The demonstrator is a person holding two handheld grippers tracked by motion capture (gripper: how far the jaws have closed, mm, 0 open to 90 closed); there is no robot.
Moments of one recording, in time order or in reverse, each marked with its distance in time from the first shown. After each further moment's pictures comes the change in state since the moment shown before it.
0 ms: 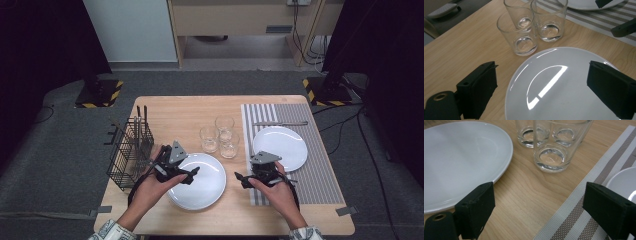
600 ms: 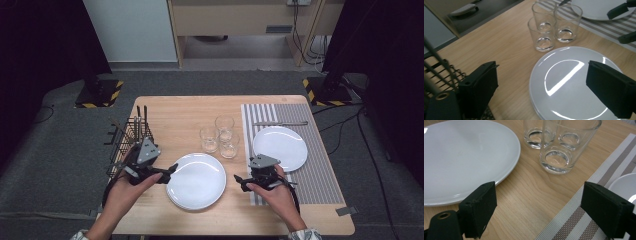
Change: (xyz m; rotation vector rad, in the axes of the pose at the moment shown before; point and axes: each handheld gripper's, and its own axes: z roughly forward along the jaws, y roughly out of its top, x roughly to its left) left arm 0.030 -0.011 -0.074 -0.046 0.083 -0.092; right arm 0.009 0.001 -0.007 -0.007 0.001 -0.062
